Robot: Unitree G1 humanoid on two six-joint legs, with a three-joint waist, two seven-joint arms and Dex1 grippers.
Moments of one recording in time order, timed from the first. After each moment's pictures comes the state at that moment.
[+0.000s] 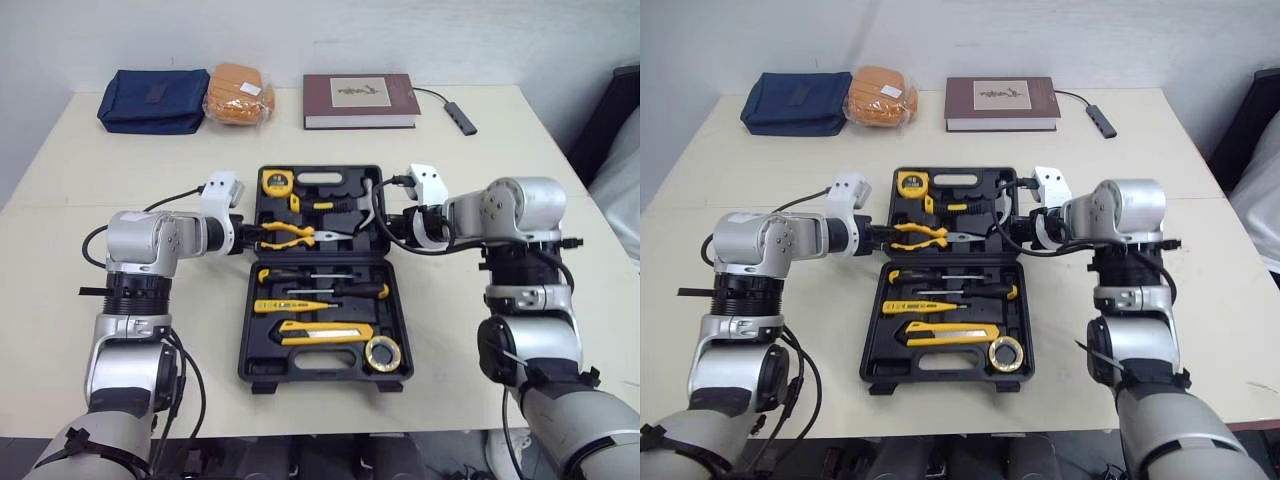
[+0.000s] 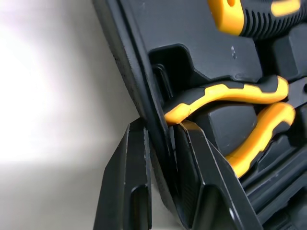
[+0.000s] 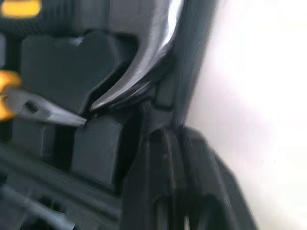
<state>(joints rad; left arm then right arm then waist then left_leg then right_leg) -0.88 0.44 0.13 0.25 -0.35 1.21 -0.39 -1.04 -0.33 -0.13 0.27 0.33 1.44 0.32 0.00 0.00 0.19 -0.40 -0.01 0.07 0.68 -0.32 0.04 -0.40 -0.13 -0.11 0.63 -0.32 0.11</state>
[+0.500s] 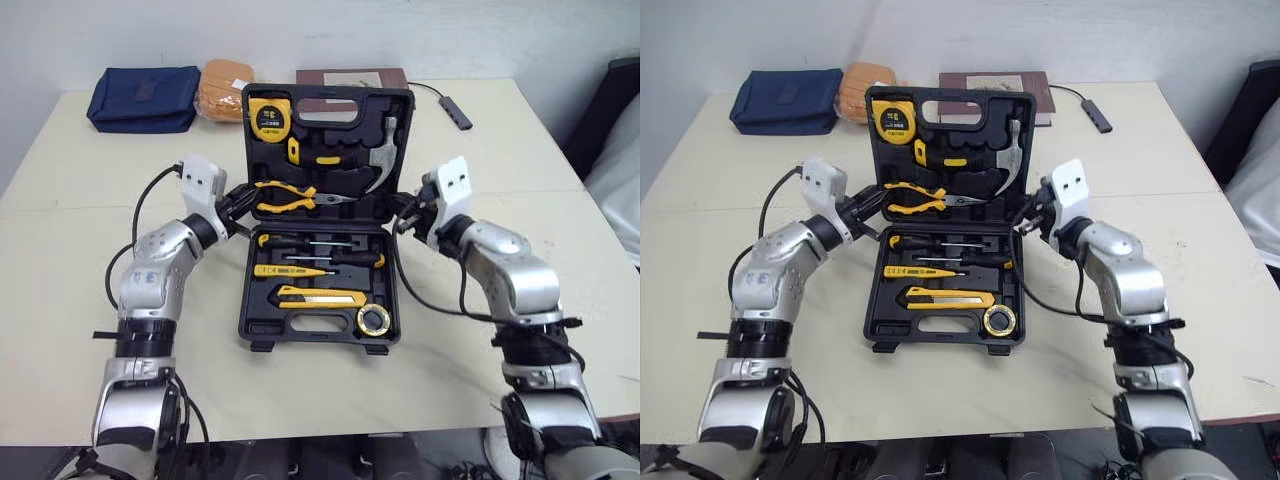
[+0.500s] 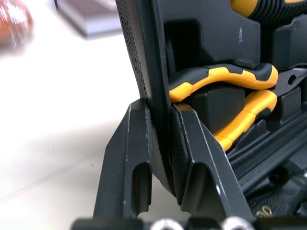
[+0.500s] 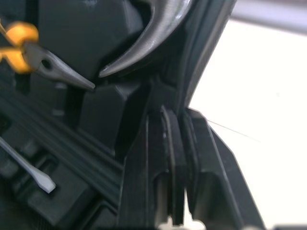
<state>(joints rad) -0.60 0.40 0.13 0.21 -0.28 0.26 -0.50 -0.58 -0.44 0.02 0.03 0.20 0.36 0.53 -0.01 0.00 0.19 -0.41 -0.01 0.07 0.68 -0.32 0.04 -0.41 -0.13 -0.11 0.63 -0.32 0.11</state>
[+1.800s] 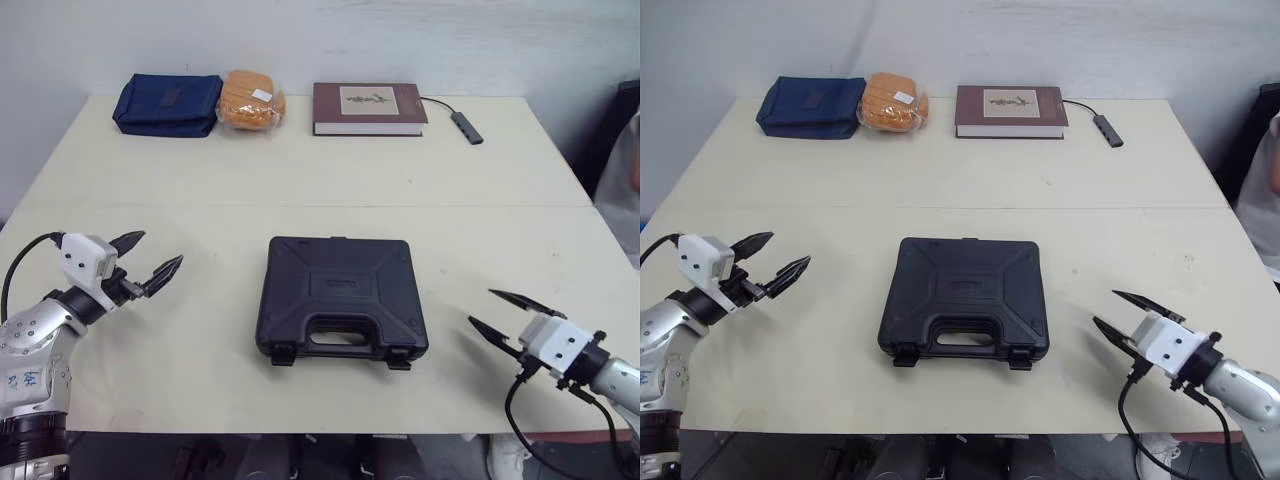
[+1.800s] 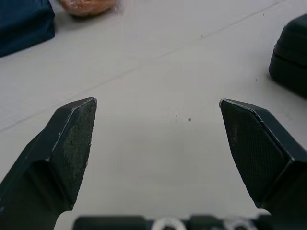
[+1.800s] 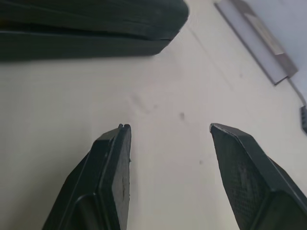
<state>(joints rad) -0.18 0.70 0.37 0.16 -0.41 0.05 -0.74 0.35 -0.91 -0.21 -0.11 0.26 -0.41 0.64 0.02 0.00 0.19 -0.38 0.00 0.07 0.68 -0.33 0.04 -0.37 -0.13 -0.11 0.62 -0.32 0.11</state>
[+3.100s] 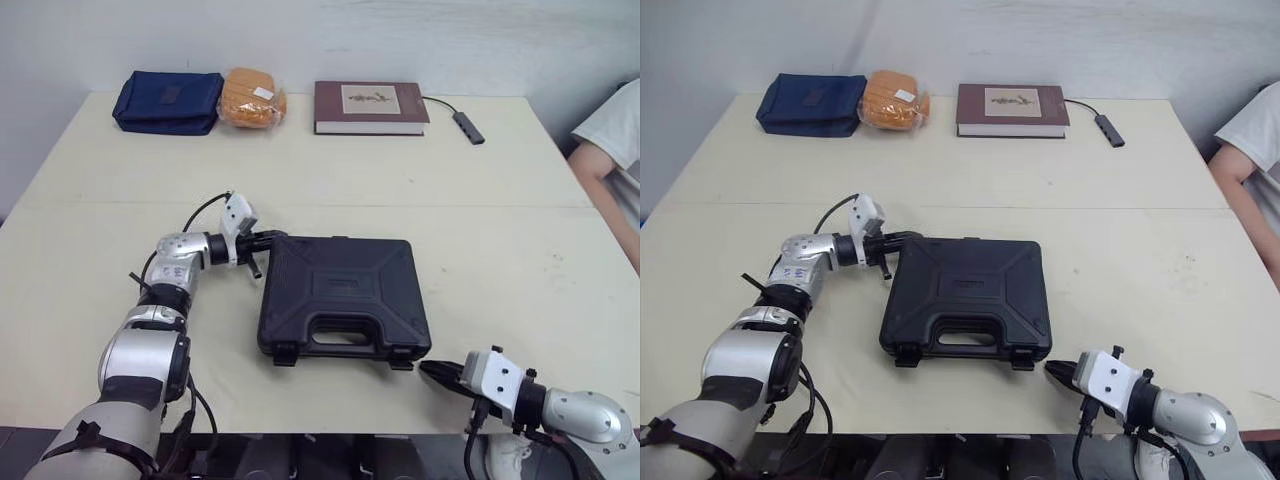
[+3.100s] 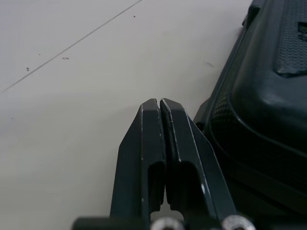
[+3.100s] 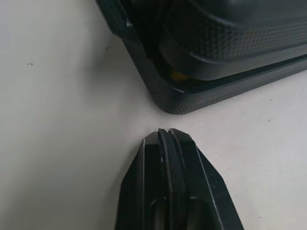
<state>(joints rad) -0.96 0.42 0.03 1.16 -0.11 -0.20 -1.11 0.39 -0.77 -0.06 -0.42 0.17 -0.03 0.83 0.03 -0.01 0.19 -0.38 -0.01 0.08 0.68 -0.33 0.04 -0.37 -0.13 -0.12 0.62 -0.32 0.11</state>
